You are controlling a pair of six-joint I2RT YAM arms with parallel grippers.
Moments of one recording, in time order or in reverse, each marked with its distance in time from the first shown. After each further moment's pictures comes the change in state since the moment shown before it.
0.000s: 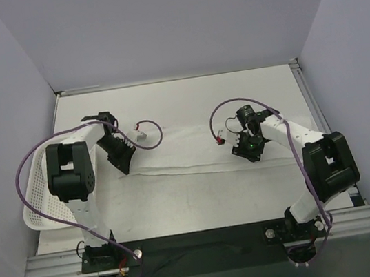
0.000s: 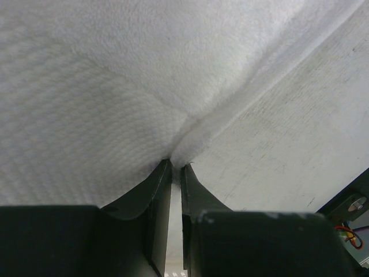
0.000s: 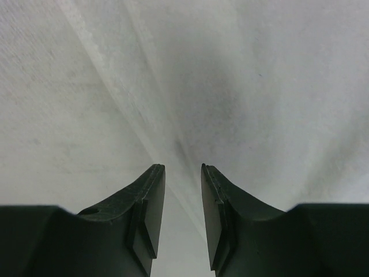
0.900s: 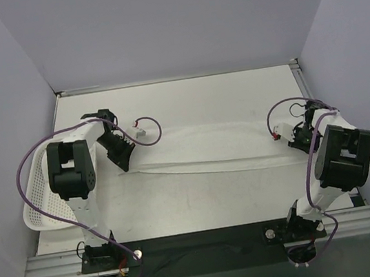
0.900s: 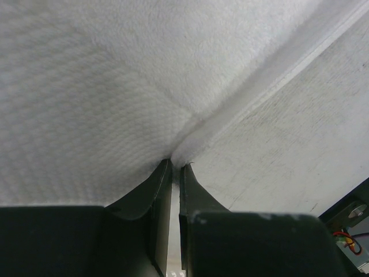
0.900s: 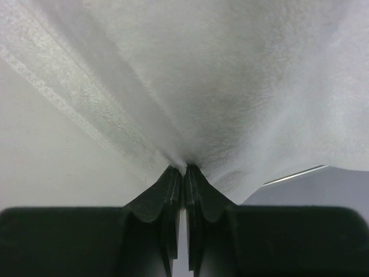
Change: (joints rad) left arm 0.008 0.033 0.058 -0.004 -0.017 -0.038; right arm -0.650 0.101 -0.040 0.089 0.108 -0.607
